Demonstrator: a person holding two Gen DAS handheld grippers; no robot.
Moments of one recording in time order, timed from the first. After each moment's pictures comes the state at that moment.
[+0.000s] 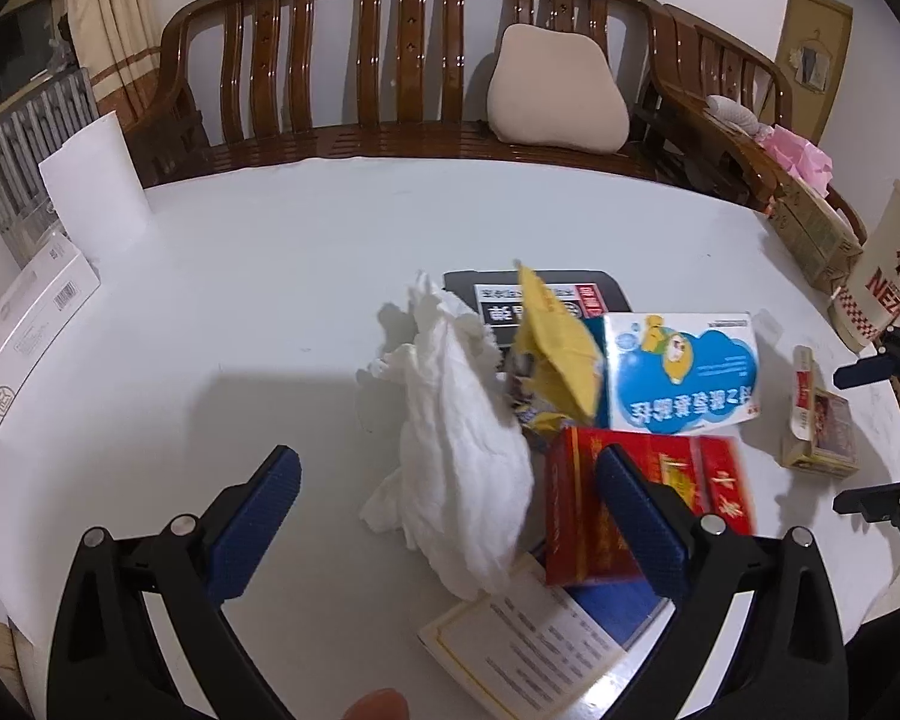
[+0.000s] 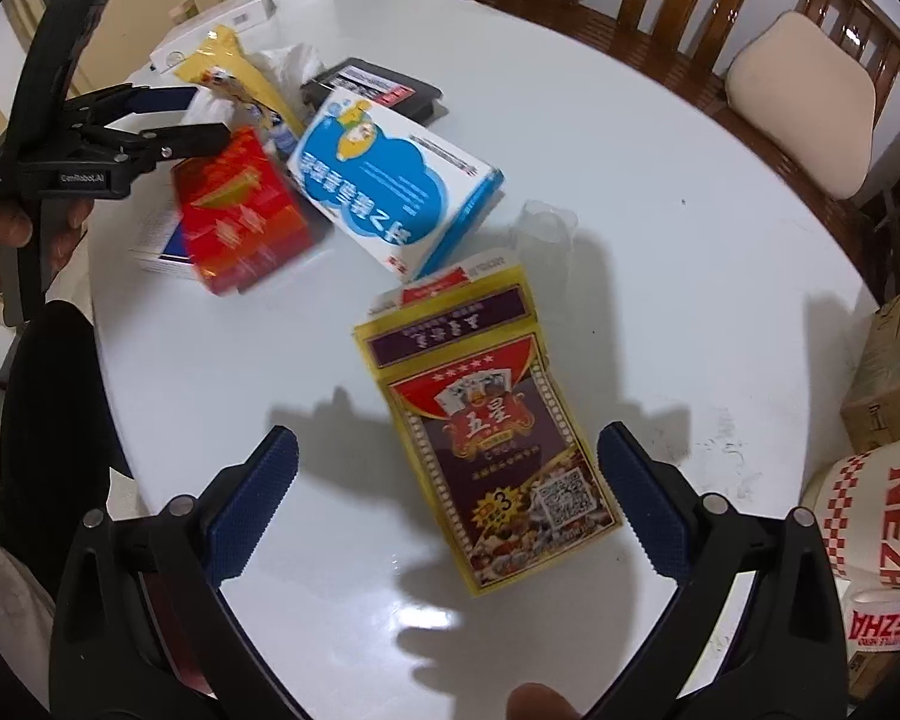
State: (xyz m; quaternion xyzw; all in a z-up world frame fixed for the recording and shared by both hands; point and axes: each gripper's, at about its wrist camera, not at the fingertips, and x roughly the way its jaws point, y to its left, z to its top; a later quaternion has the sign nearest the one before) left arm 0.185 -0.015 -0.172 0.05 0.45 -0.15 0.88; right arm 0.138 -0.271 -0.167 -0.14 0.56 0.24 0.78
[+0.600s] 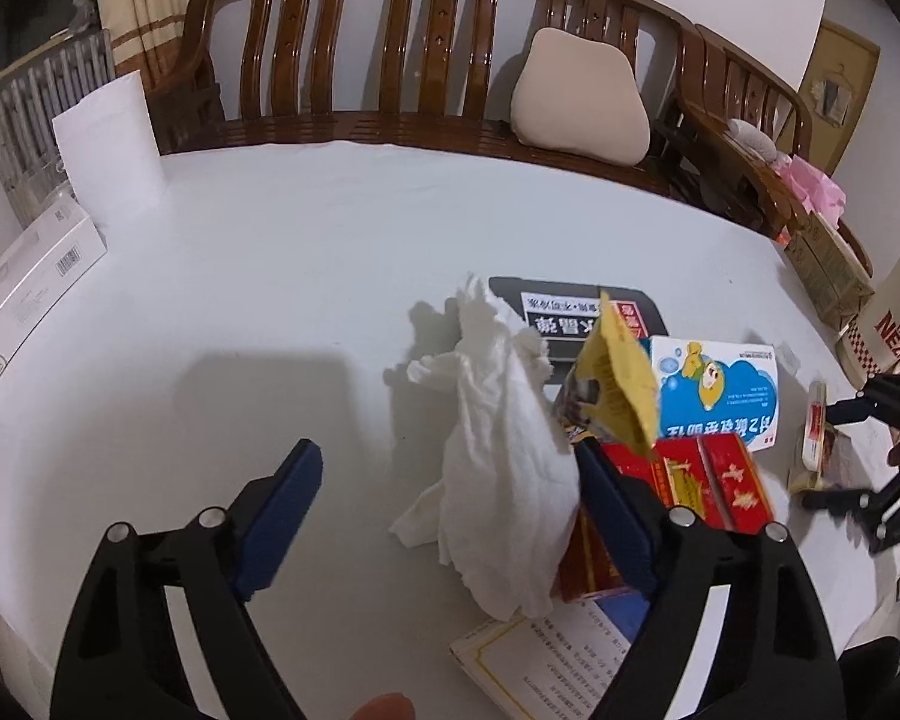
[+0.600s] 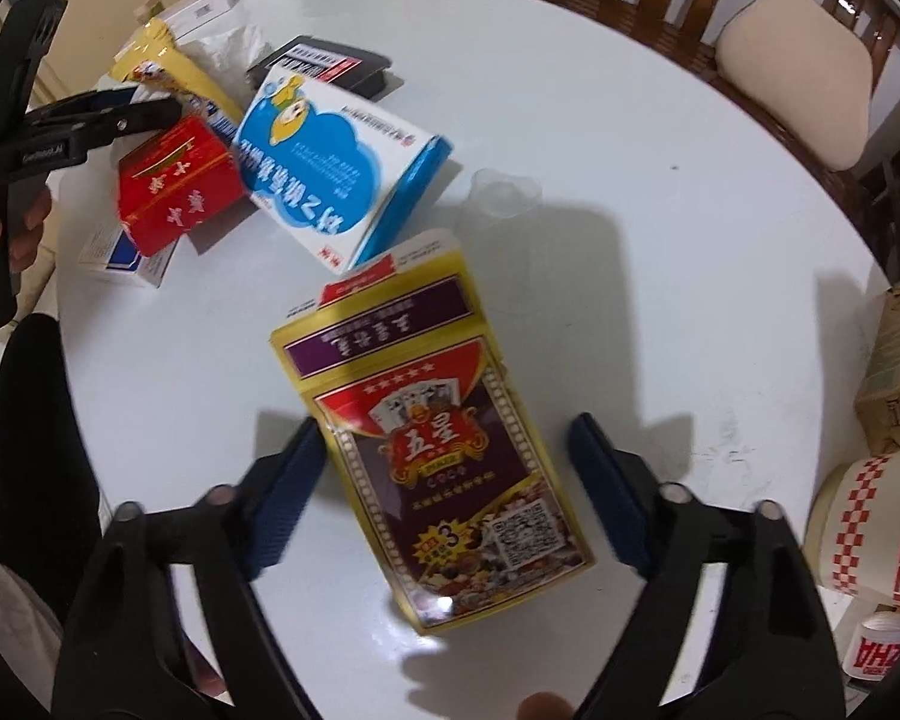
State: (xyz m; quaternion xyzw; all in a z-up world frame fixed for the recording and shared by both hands) left arm 0.197 0.006 -0.176 0.02 0.46 -0.13 0.88; right arm 0.174 -0.281 -0.187 -0.14 0.58 0.22 0.77
